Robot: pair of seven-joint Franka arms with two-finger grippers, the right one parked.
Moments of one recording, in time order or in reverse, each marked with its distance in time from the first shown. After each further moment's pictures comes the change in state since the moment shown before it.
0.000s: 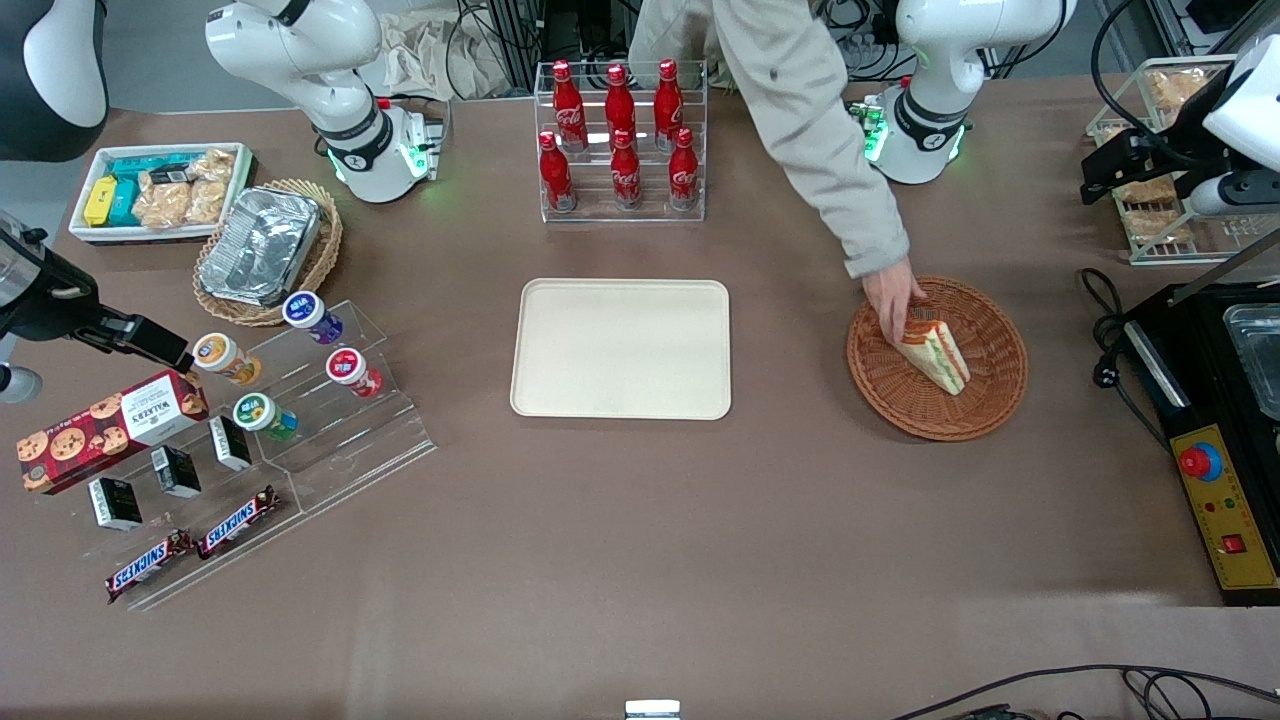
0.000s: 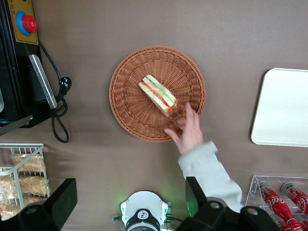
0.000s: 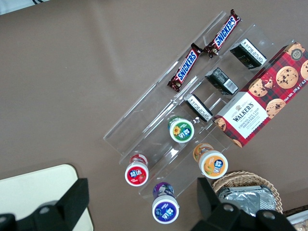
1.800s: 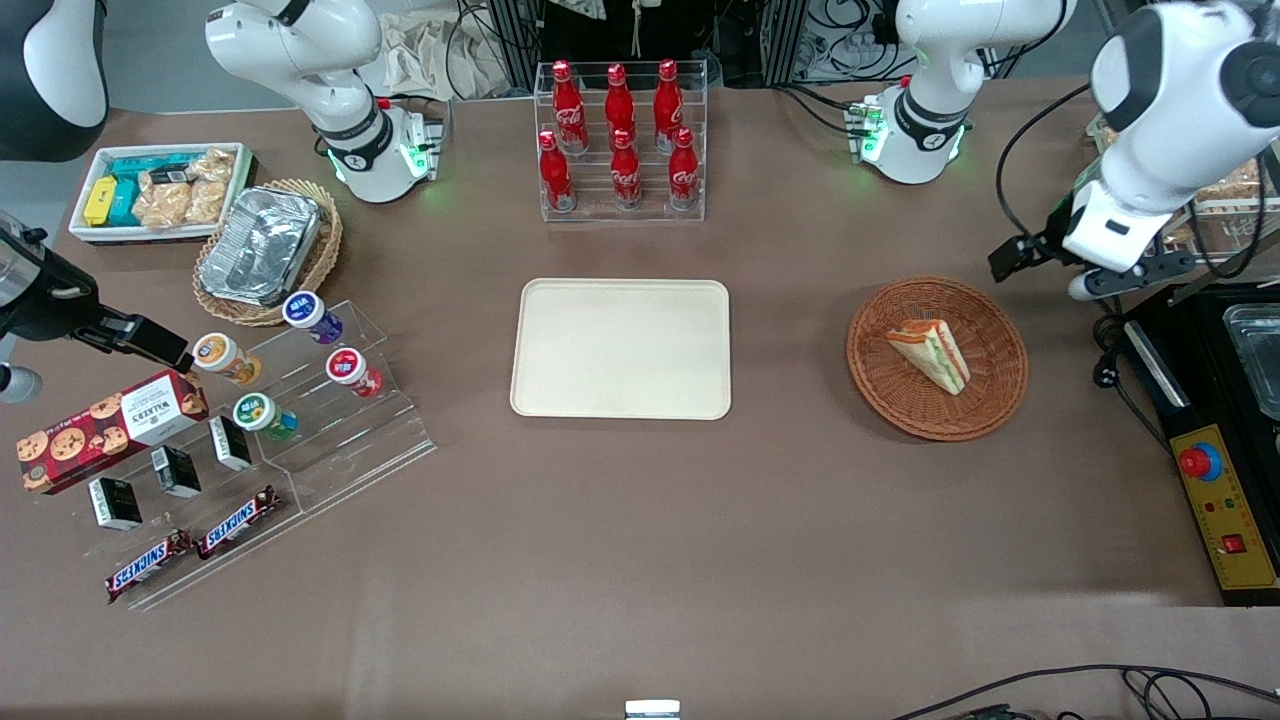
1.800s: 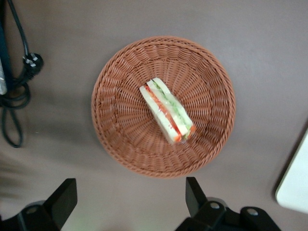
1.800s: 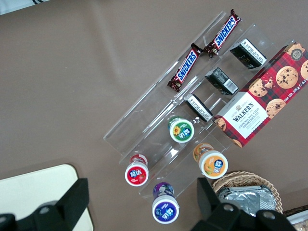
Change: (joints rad) arm -0.001 -0.131 -0.004 -0.685 -0.017 0.625 -0.244
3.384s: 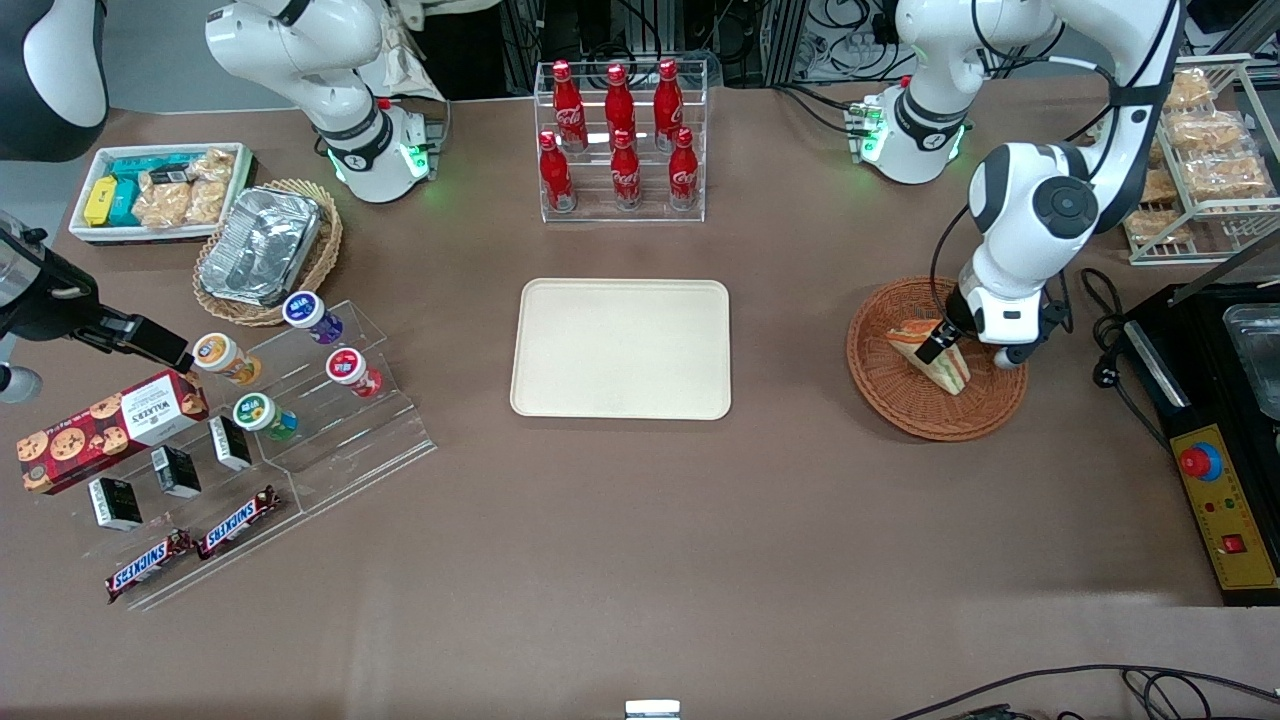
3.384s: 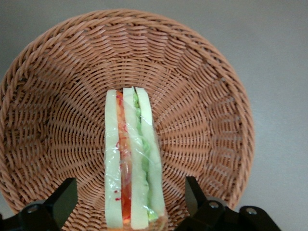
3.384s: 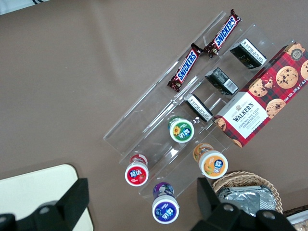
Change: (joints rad) arm -0.022 0.300 -0.088 -0.199 0.055 0.576 -0.603
